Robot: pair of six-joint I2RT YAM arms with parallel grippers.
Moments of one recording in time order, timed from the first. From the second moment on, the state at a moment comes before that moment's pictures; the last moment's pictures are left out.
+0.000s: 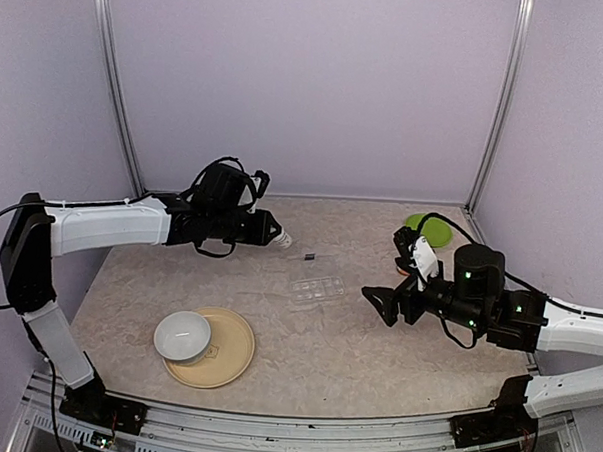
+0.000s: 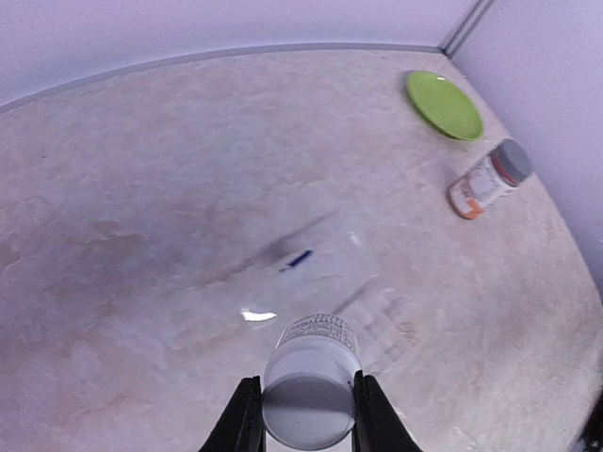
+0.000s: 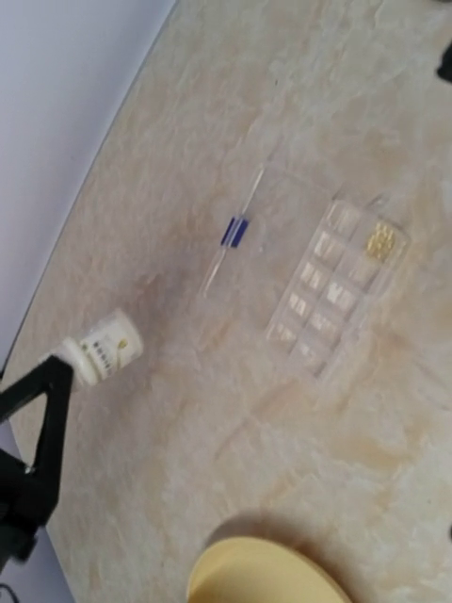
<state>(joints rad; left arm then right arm) -0.73 1.69 1.26 -0.15 0.00 -0.38 0.94 0.95 0.58 0.05 0.17 0.00</state>
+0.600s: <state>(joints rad) -0.51 1.83 1.28 -0.28 -0.30 -0.31 0.92 0.93 0.58 0.04 0.22 0.04</state>
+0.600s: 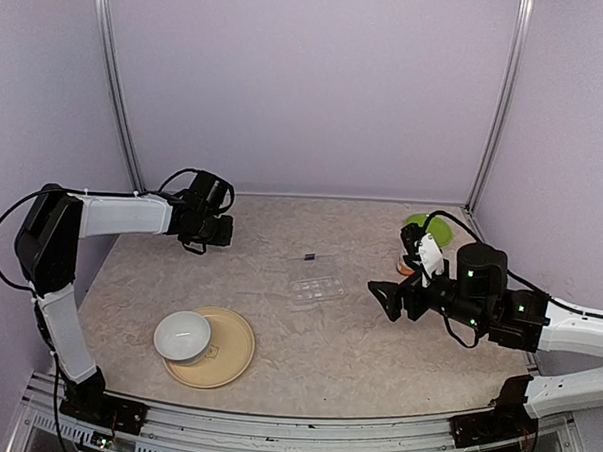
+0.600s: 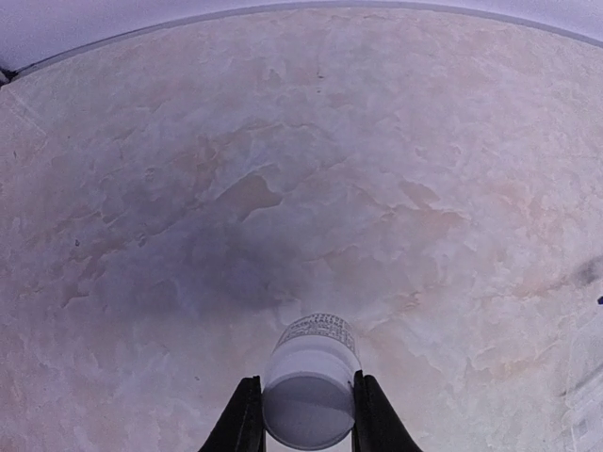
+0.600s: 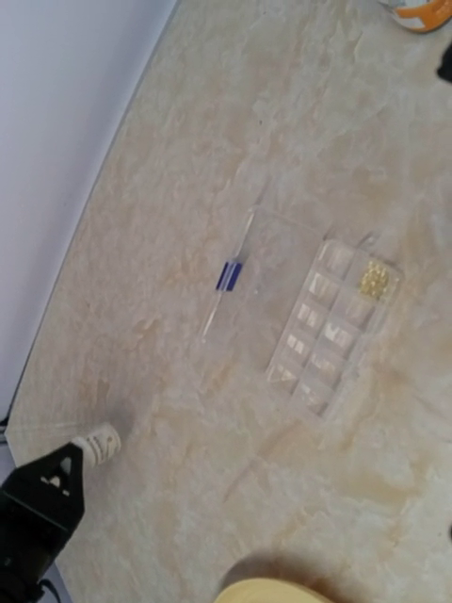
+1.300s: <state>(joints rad) -0.49 1.90 1.23 -0.28 -0.38 -0.32 0.90 0.95 0.57 0.04 0.21 0.05</state>
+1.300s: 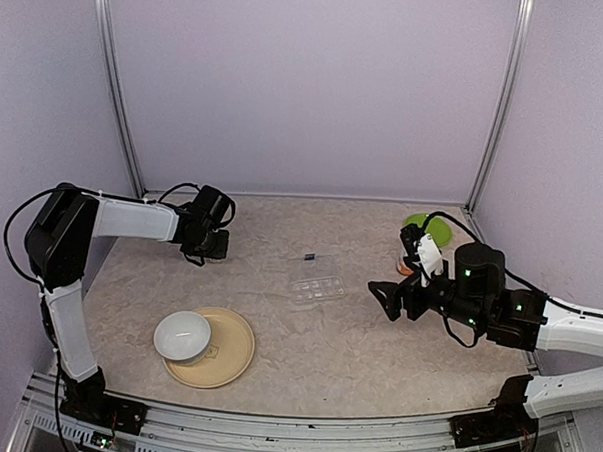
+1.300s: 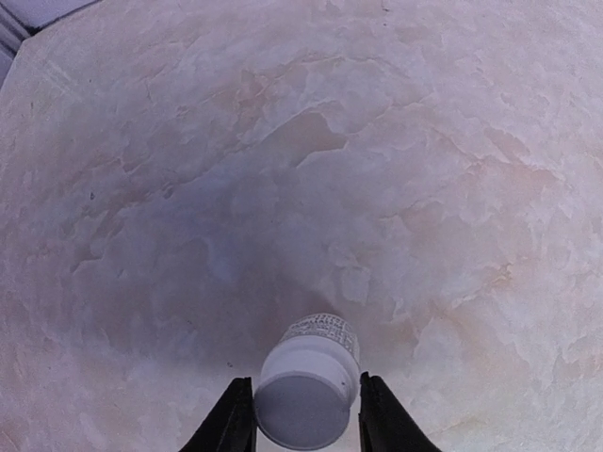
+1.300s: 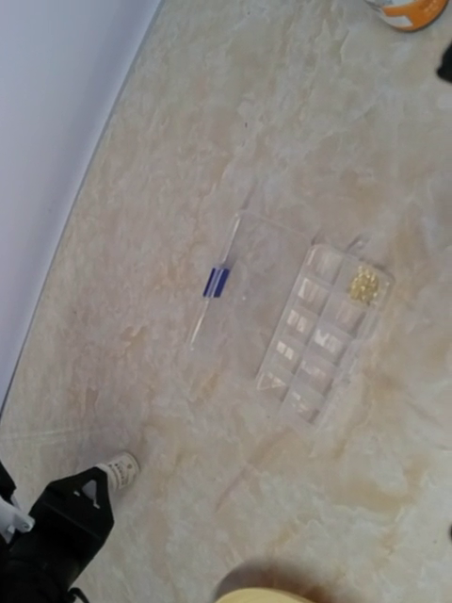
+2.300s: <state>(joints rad) -0.76 1.92 1.33 -0.32 -0.46 -0.30 0.88 0.98 0.57 0.04 0.18 0.05</state>
